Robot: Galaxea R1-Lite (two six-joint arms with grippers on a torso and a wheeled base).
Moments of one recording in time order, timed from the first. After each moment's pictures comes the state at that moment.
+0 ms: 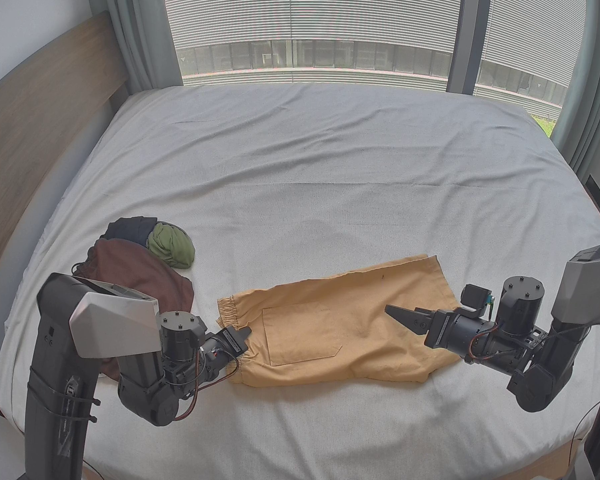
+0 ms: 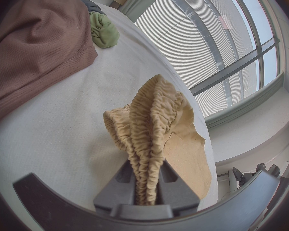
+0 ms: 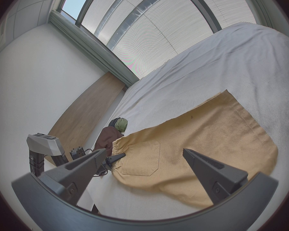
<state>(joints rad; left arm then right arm) -0.37 2.55 -0.67 -1.51 -0.09 -0.82 0.38 2.14 -0.37 -1.54 0.30 0.53</state>
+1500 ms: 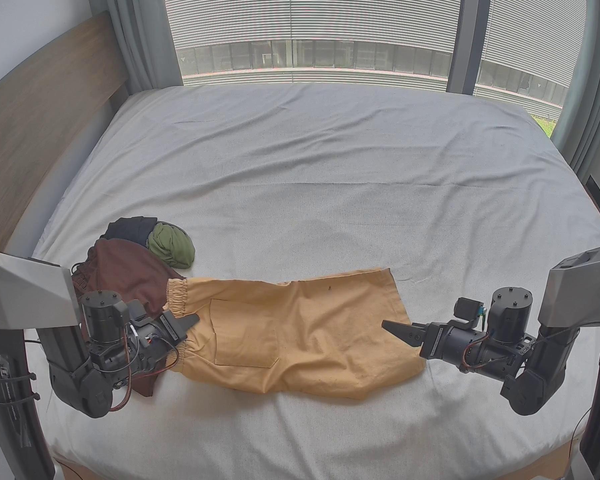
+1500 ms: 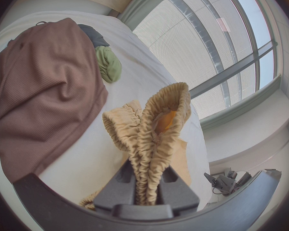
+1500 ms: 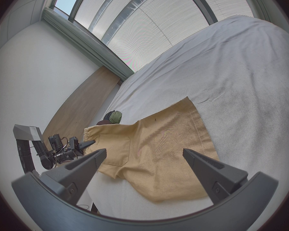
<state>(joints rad) -0.16 2.24 -0.38 -1.49 -0.28 -0.76 0.37 2.22 -0.37 -1.54 0.32 0.53</state>
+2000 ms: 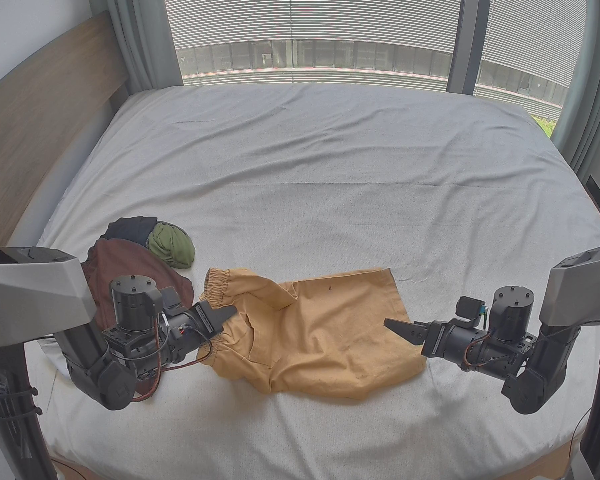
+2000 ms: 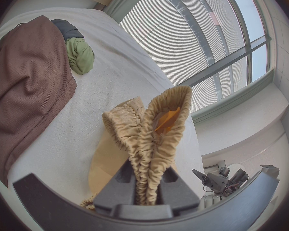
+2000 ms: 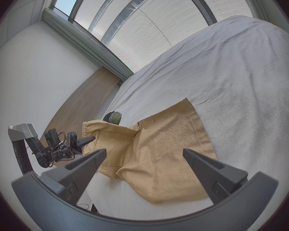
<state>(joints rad) -0.32 2.18 -0.52 -1.31 -0.26 -0.76 0.36 2.22 -0.37 -1.54 0.32 0.53</state>
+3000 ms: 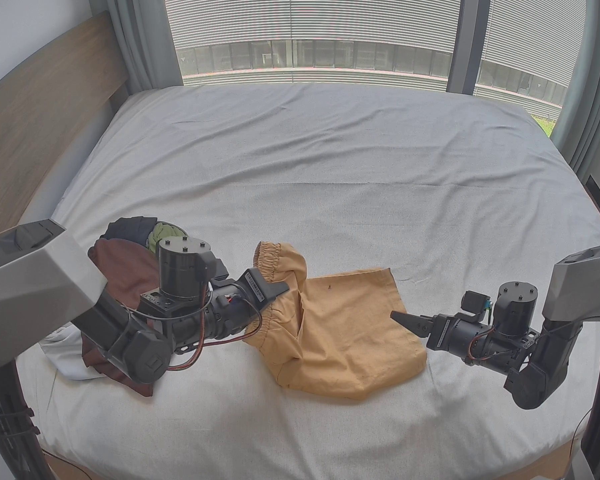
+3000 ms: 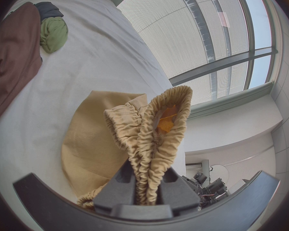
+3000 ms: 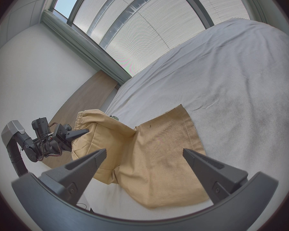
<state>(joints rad) -0.49 2.11 -0.82 -0.94 -0.22 -0.93 0.33 2.21 -0.38 -1.54 0.32 0.53</state>
